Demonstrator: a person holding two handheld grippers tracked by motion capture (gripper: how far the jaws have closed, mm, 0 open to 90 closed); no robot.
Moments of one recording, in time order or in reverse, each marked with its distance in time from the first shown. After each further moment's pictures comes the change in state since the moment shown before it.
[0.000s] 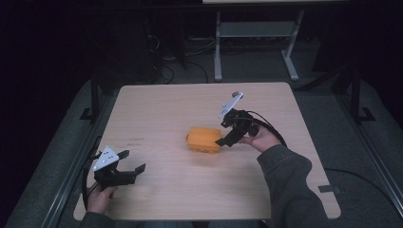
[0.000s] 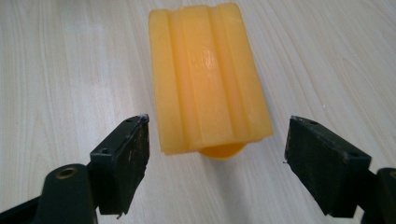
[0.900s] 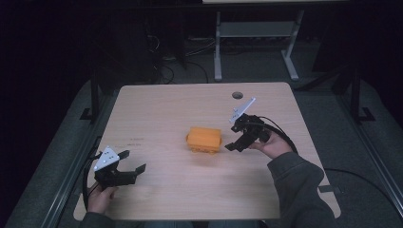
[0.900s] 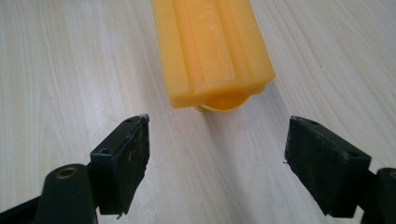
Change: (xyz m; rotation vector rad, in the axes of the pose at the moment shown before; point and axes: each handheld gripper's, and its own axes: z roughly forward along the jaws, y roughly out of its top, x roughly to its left) left arm -0.001 0.000 0.001 0.002 -0.001 -0.002; right arm 0.006 -0.030 -0.014 0.003 -0.013 0.040
